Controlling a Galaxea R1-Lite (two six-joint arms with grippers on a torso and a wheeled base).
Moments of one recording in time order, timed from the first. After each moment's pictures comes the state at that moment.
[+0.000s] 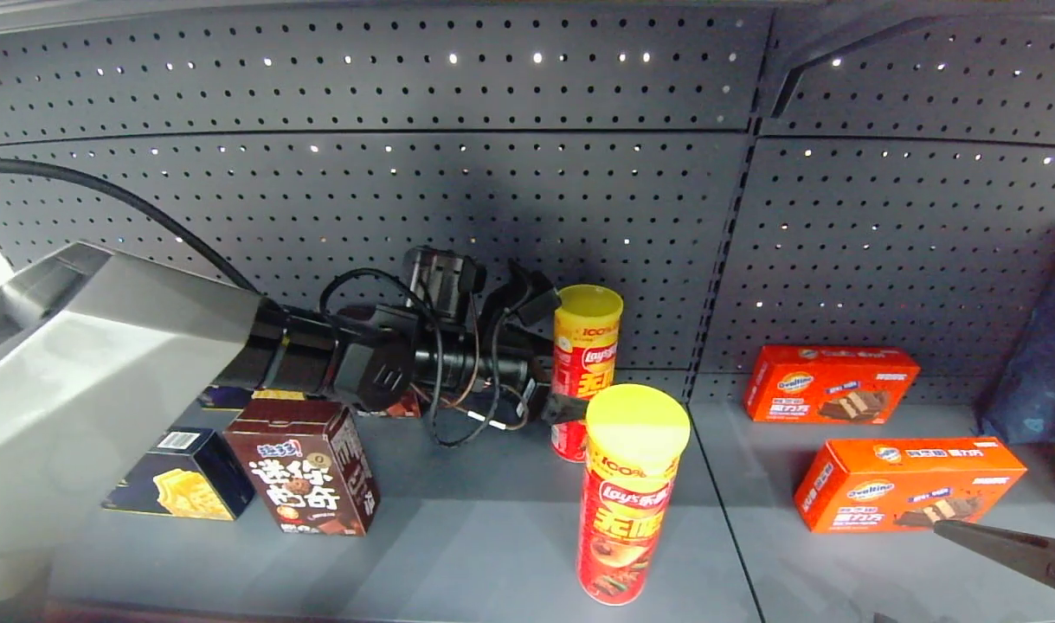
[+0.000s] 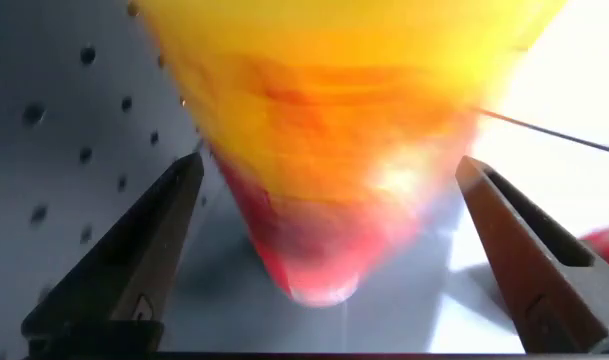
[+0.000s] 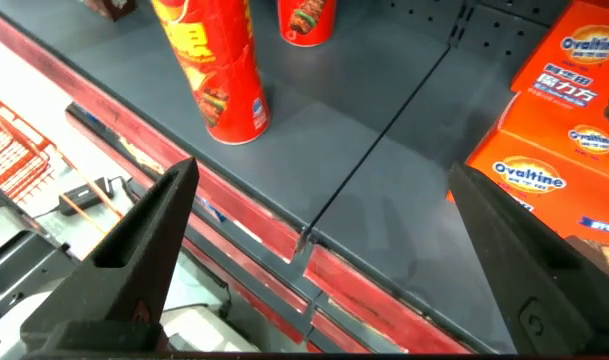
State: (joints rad) left arm -0.45 2.18 -1.43 -0.24 -0.67 0.35; right arm 0.78 0.88 -0.30 -0.29 -0.17 0.05
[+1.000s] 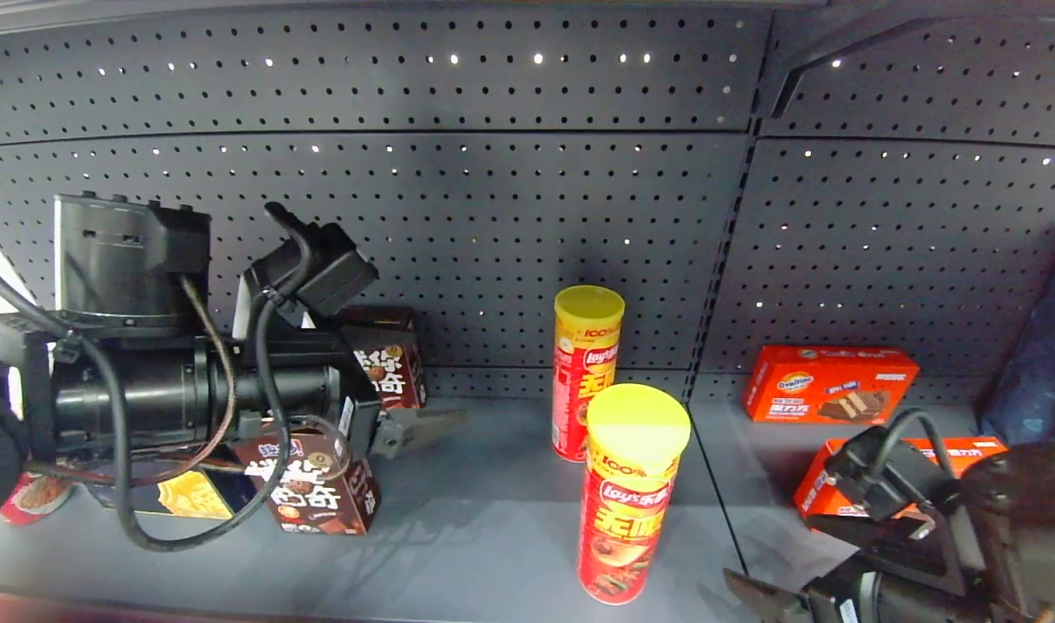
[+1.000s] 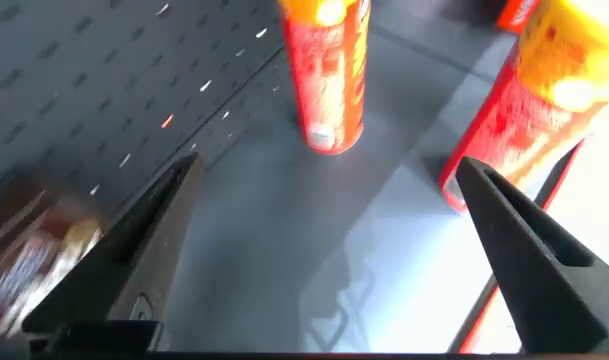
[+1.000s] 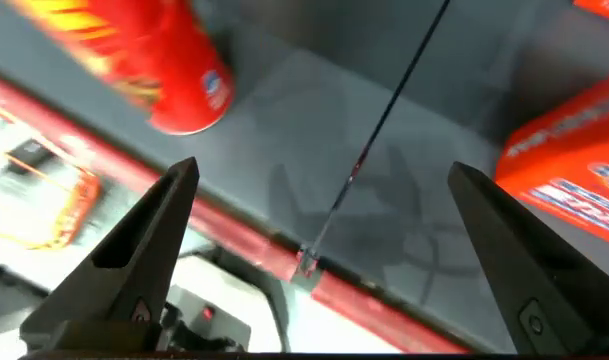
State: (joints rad) left arm -0.37 1.52 -0.88 -0.22 -0.42 0.31; right arm 0.80 1.38 -0.46 -0.32 -0.30 0.17
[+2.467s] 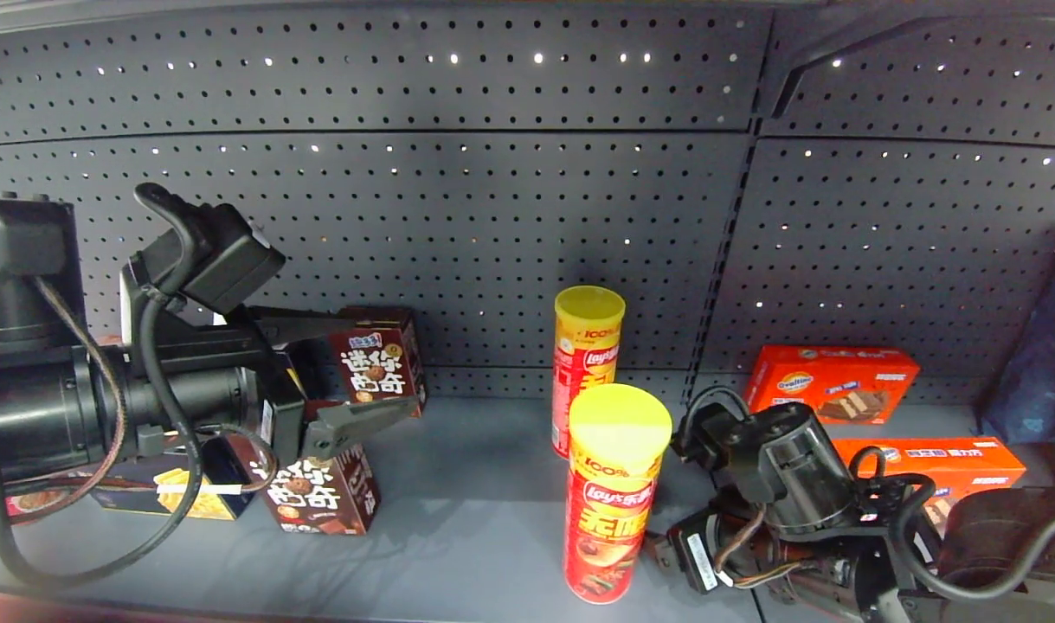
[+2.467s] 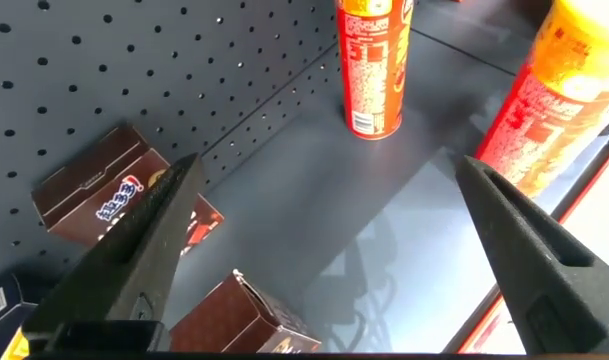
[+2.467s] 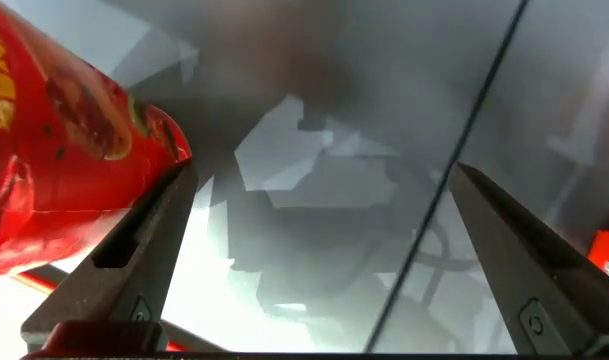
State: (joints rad) left arm -0.29 1.39 -0.81 -0.24 -0.40 0.32; right arm 0.79 1.75 -0.71 -0.32 -0.35 0.17
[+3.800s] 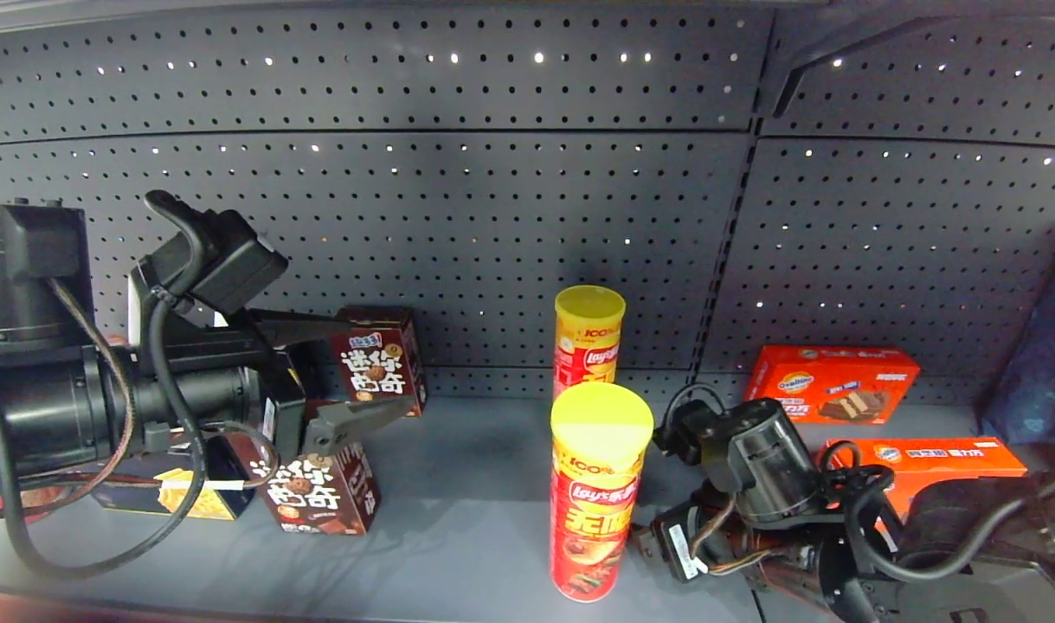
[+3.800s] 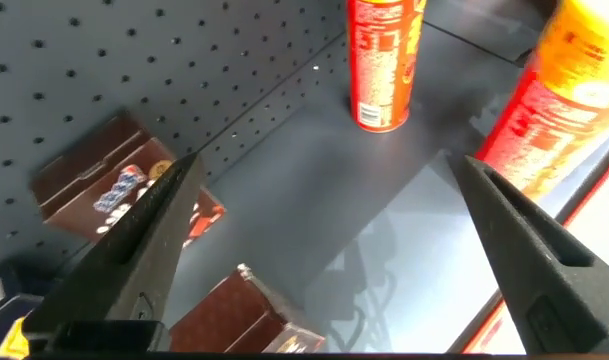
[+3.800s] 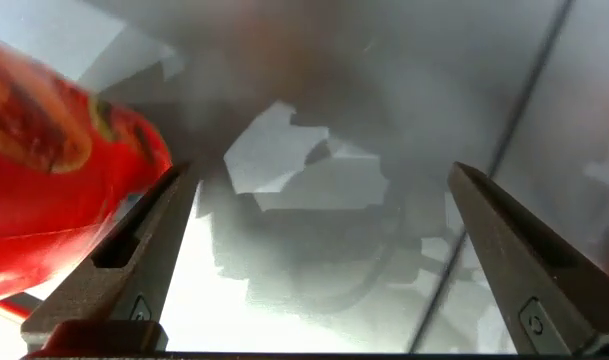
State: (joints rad) left arm -0.27 1.41 -0.81 -0.24 -0.41 0.32; right arm 0.78 1.80 -0.76 -0.33 -0.35 0.17
